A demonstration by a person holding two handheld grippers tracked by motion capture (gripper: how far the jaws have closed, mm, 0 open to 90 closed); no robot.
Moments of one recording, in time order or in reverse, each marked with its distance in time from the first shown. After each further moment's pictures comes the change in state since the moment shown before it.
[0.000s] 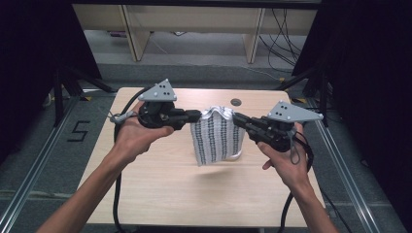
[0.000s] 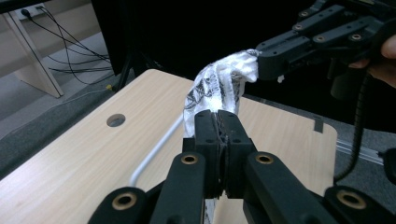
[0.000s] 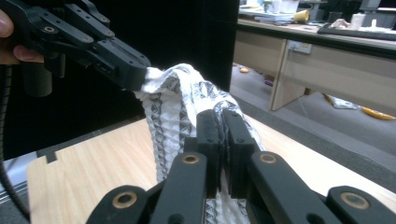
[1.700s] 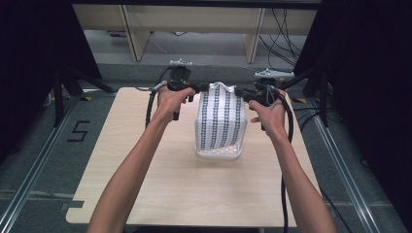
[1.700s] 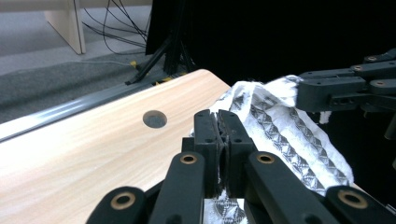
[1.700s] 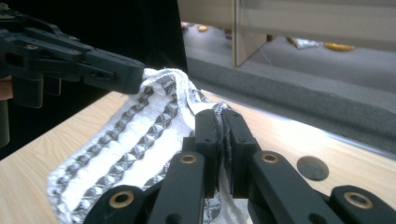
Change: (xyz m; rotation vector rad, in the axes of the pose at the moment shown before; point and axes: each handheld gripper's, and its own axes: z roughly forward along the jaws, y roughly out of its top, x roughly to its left) left arm 0.122 -0.022 0.122 -0.006 0.104 -0.367; right arm -0.115 -0.013 0.097 0.182 -0.155 0.211
